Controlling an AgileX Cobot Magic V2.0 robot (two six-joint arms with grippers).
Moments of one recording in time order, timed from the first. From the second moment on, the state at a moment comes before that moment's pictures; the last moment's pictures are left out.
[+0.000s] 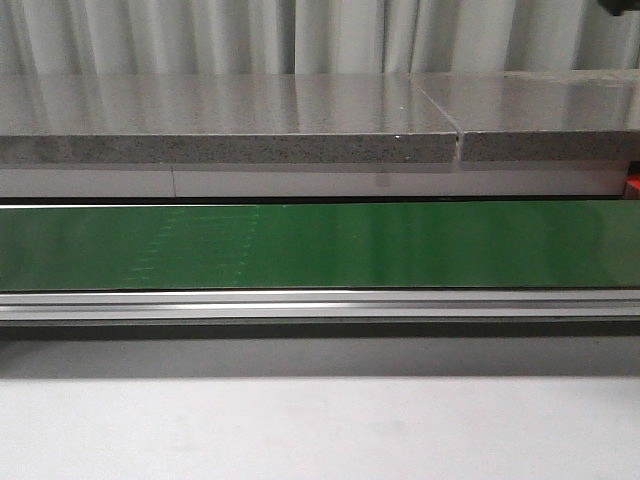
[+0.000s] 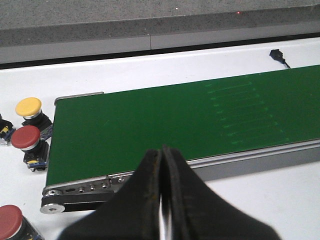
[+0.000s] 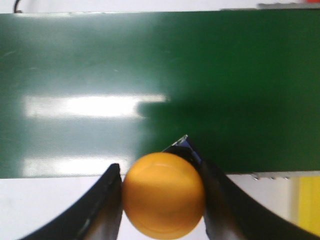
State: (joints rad) left arm -0.08 0.44 -0.62 -0.14 0.73 0.18; right arm 0.17 1.35 -1.14 -0.13 0.99 0.33
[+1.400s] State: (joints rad) left arm -0.08 0.44 -0.62 -0.14 0.73 0.18; right arm -0.58 1.29 -0.78 0.04 0.60 0.25
